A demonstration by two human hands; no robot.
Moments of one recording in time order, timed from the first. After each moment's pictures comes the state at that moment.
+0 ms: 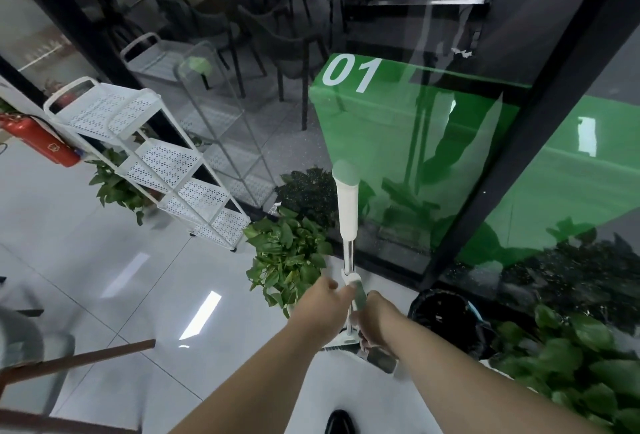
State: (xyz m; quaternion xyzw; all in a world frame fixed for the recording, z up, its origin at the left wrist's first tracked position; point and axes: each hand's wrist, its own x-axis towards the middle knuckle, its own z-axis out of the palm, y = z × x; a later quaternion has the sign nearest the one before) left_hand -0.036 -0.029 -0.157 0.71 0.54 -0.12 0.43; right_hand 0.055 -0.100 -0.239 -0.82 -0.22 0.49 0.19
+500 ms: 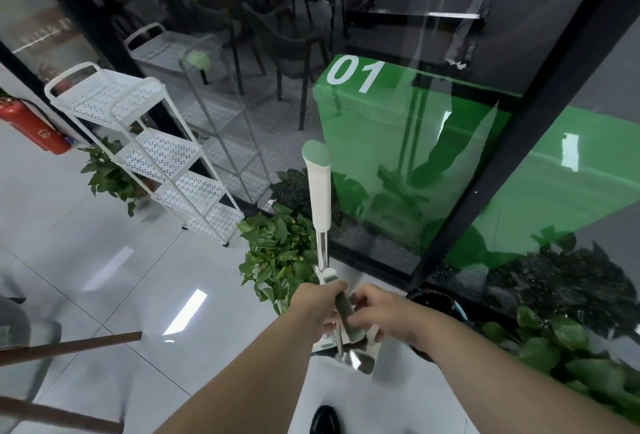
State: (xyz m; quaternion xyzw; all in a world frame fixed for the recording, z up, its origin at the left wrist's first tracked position) left_hand -0.047 -0.034 -0.177 0.45 0.62 -0.05 0.64; right_hand 0.062 -0.142 -0.177 -0.70 -0.28 0.60 0.26
